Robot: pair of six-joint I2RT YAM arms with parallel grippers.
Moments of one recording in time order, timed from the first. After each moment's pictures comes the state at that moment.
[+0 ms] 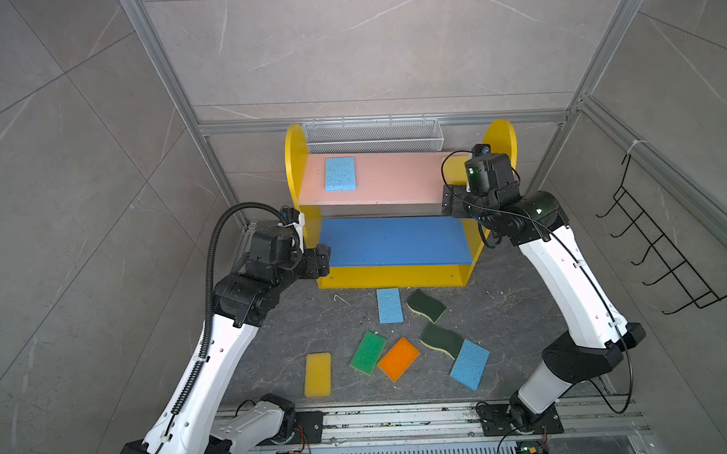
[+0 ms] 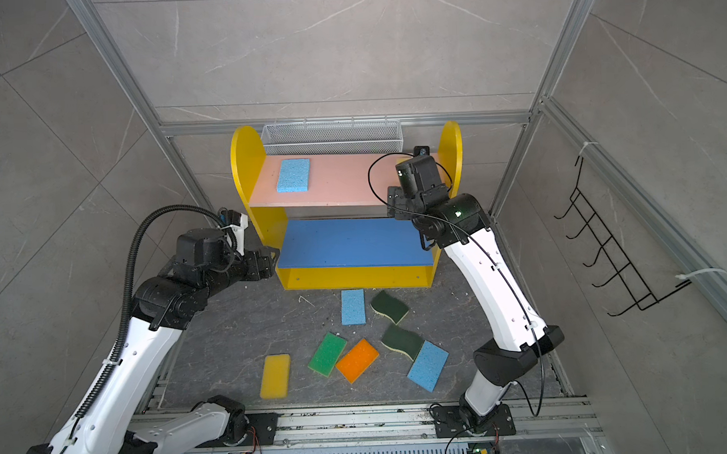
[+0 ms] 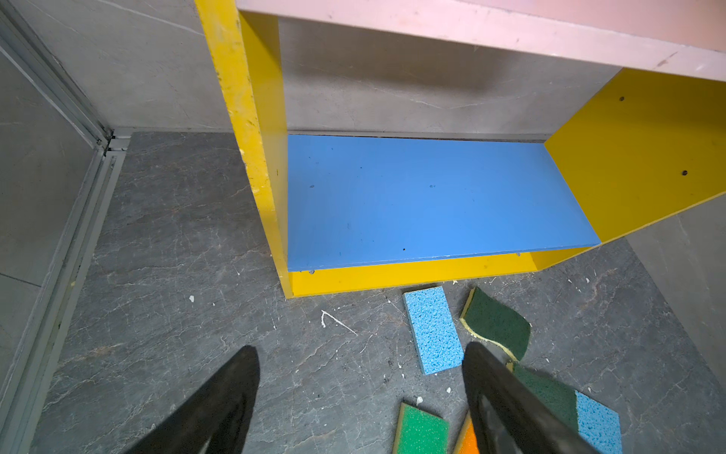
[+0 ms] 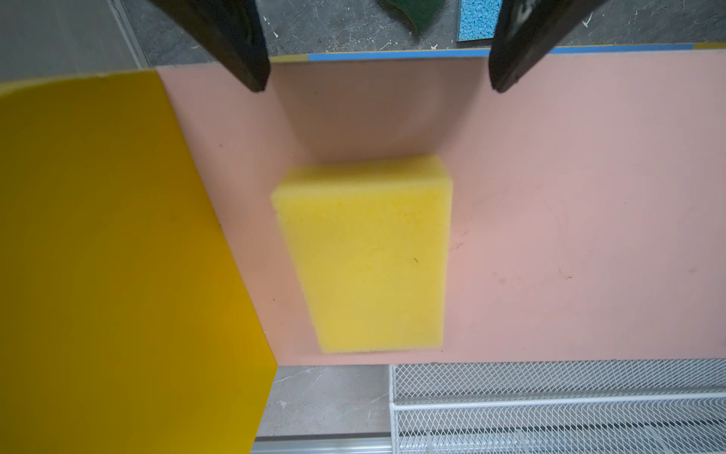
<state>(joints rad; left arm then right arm) -0.40 1.11 1.43 -0.88 -0.06 -0.25 0.53 1.68 2.22 -1.13 0.50 0.29</state>
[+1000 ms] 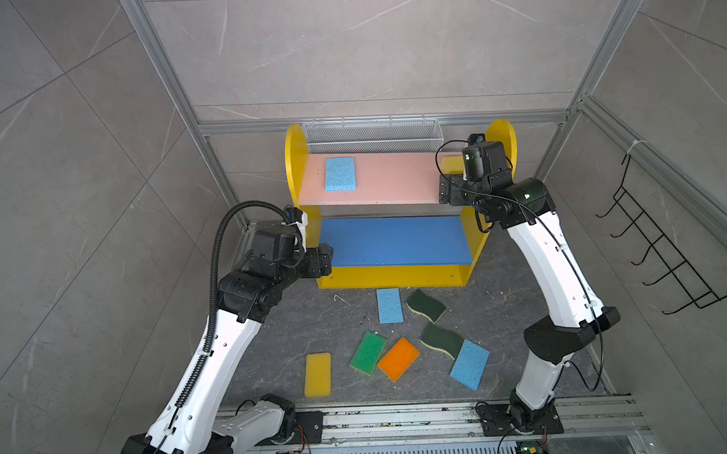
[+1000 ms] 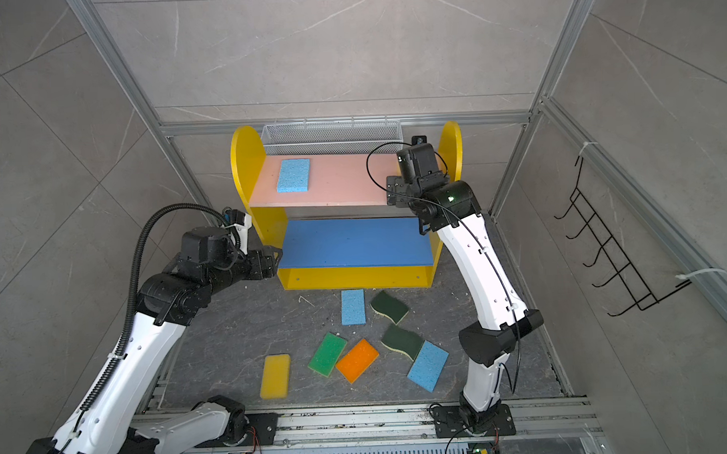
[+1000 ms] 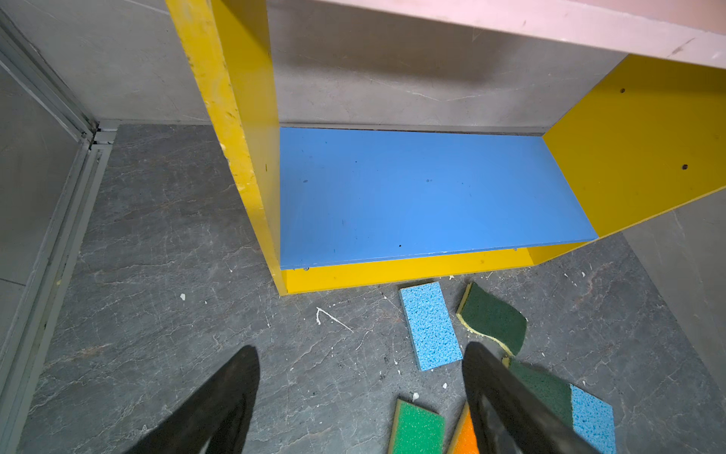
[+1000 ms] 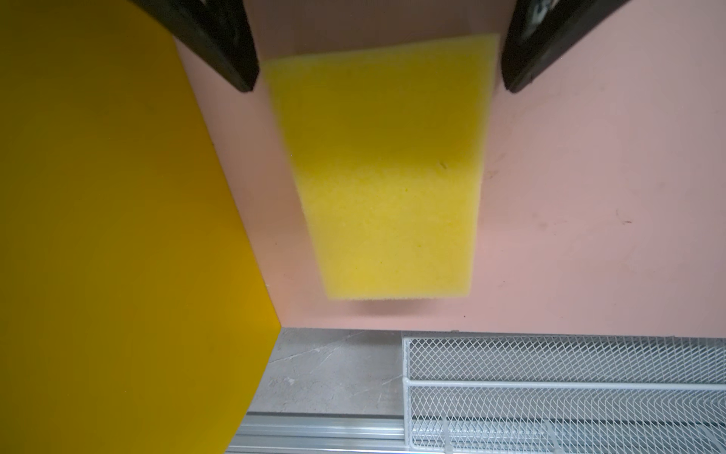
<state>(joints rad) -0.40 1.13 1.44 -0.88 -0.04 -0.25 0.45 1.83 2.41 -1.14 0.47 0.21</state>
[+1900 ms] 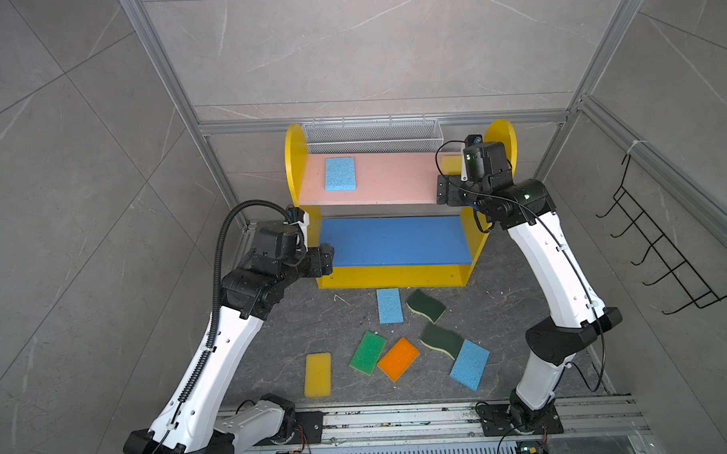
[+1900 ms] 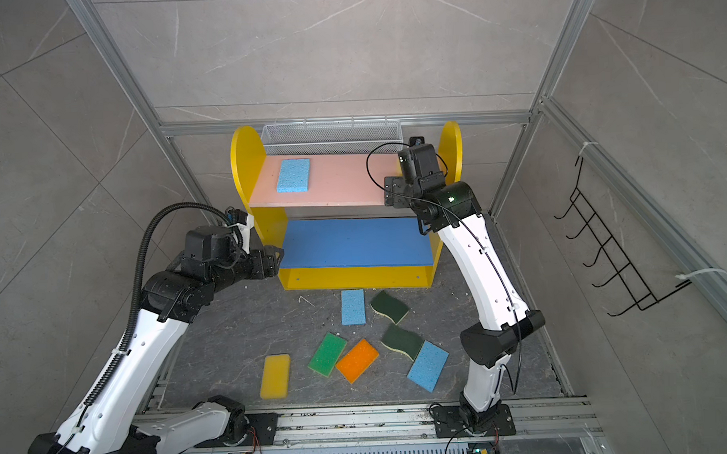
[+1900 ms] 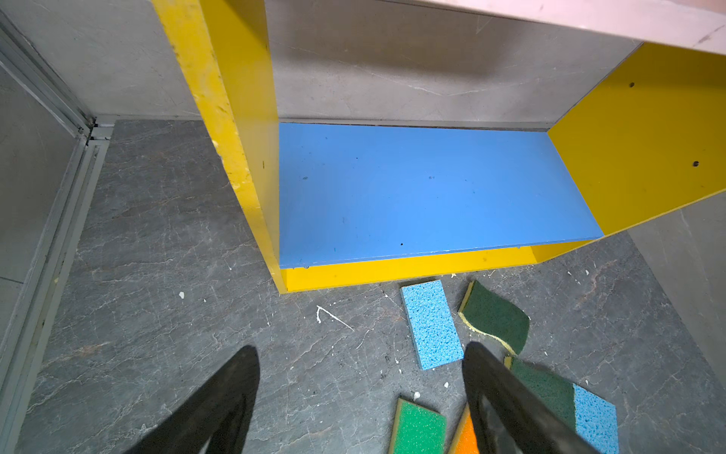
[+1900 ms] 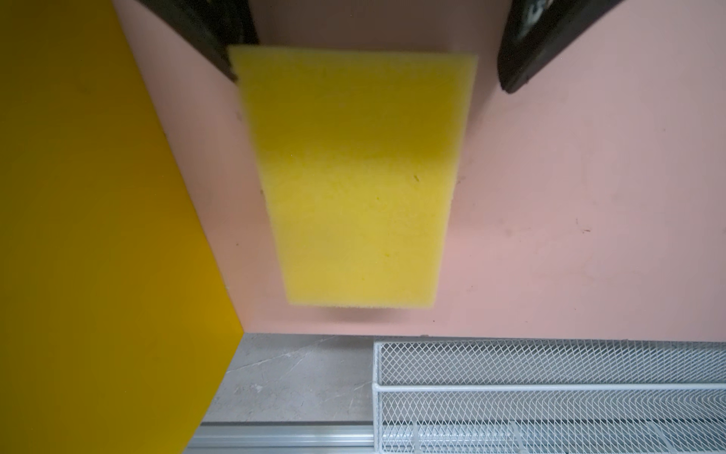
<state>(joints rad) -0.40 1.15 1.44 -0.88 -0.04 -0.25 0.45 1.80 2.35 -1.11 0.39 0.21</state>
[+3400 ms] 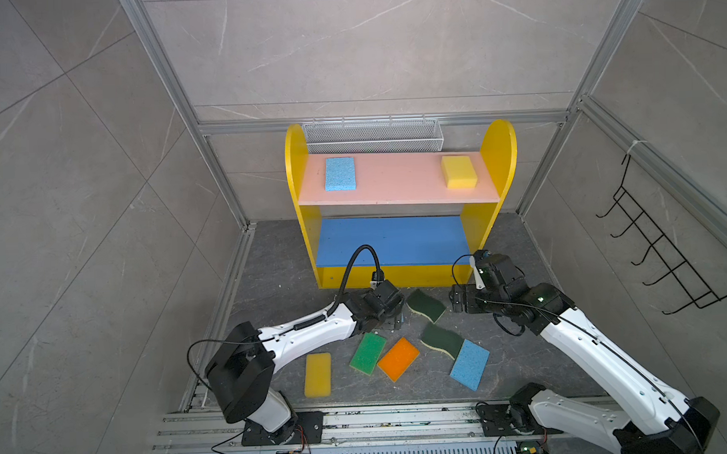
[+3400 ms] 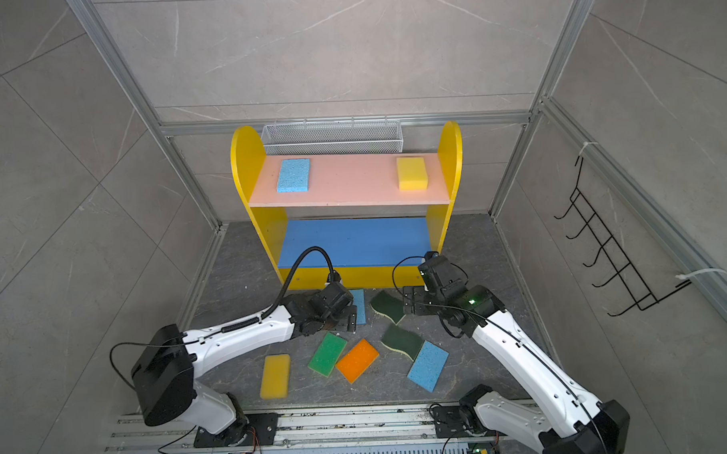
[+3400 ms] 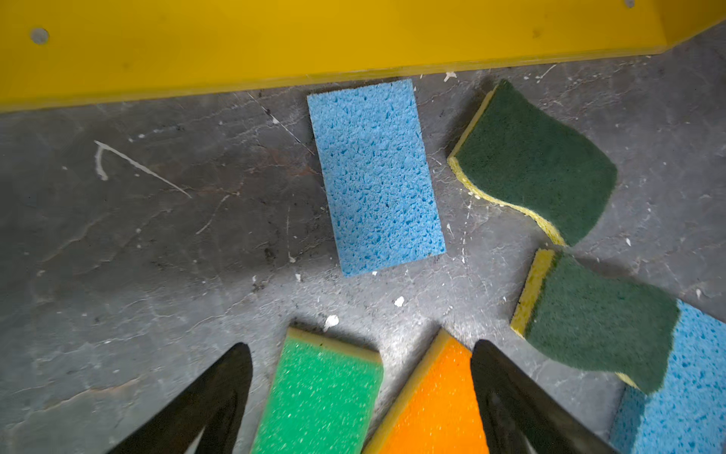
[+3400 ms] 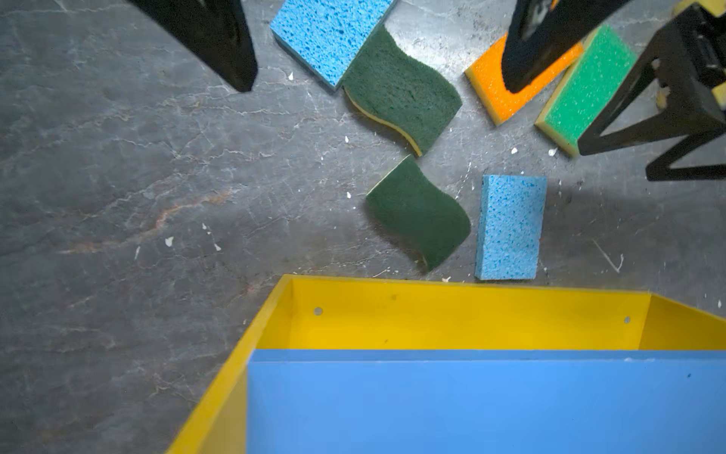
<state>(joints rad) -0.95 1.59 1.09 -0.60 -0.26 -0.73 0.46 1.05 1.03 -0.90 0.13 0.40</state>
